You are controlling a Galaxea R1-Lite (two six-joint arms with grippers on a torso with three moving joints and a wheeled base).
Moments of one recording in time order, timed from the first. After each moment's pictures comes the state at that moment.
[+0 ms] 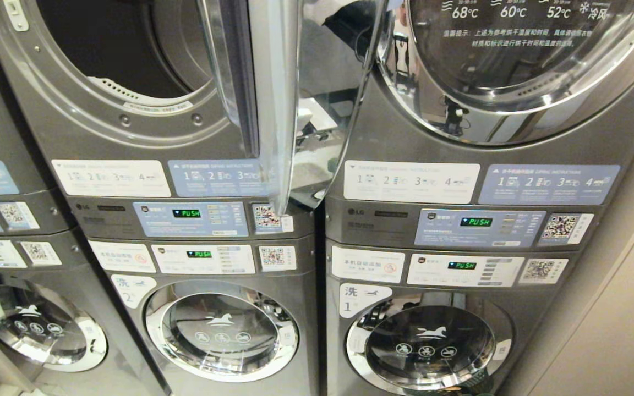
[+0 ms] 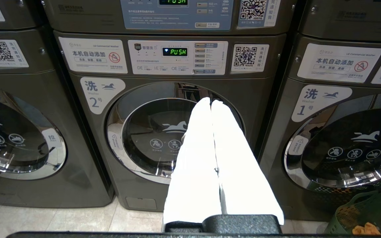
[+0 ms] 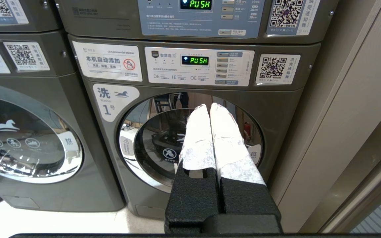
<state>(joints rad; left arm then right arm) 0.00 0.00 0.00 0.00 0.00 0.01 0.00 0.00 0.00 0.00 0.00 0.00</state>
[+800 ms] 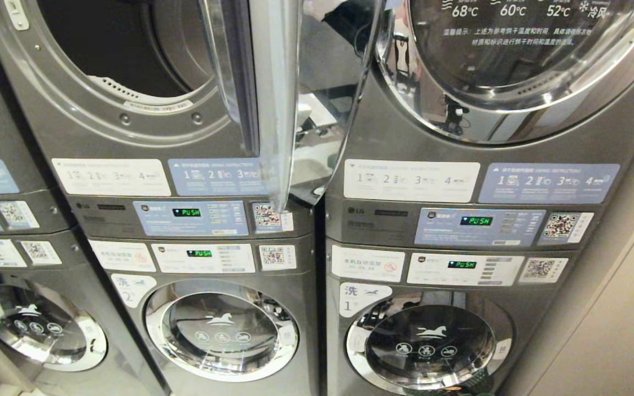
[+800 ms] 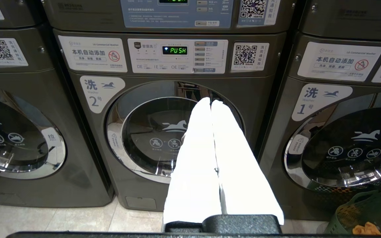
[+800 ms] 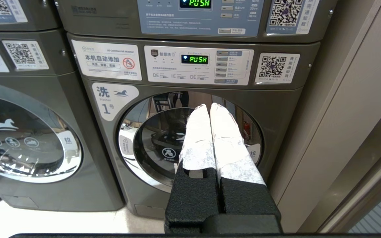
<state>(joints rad) 0.00 0.00 0.00 0.00 0.00 0.01 0.00 0.00 0.00 0.00 0.00 0.00</state>
